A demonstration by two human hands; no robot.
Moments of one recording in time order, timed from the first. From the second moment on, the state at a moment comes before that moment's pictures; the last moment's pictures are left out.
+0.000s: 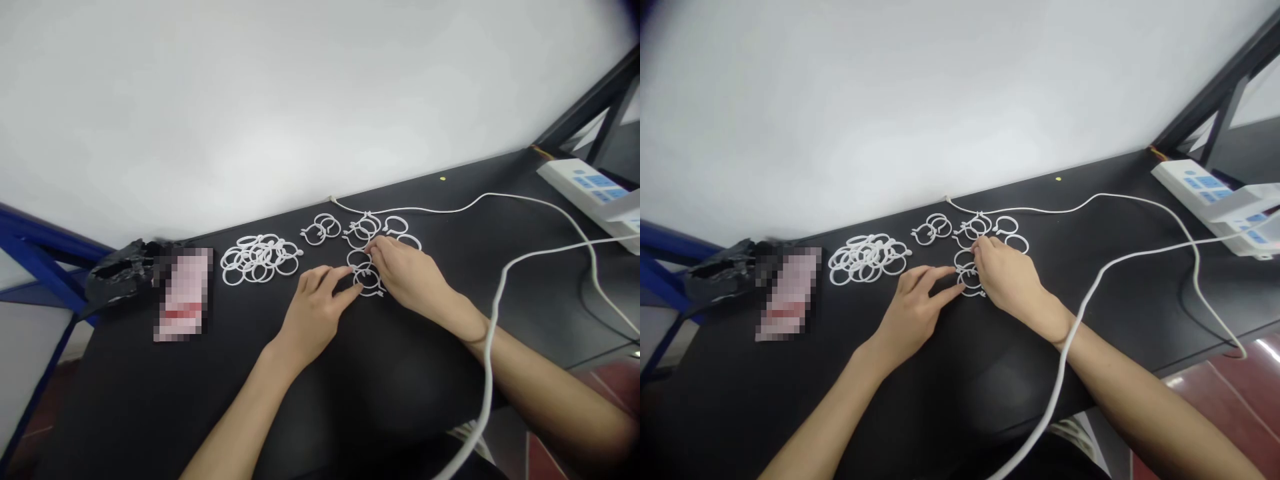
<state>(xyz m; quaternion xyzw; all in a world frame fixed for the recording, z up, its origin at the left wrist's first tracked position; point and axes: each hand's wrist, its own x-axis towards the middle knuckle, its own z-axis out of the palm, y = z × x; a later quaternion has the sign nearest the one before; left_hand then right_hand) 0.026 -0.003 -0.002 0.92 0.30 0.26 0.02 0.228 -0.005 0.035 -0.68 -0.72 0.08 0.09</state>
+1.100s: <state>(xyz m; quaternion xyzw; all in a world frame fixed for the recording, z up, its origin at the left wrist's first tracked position) 0.025 -0.002 0.008 0.85 0.35 0.38 0.10 0.218 -0.011 0.037 -0.48 -0.76 0.24 0.36</state>
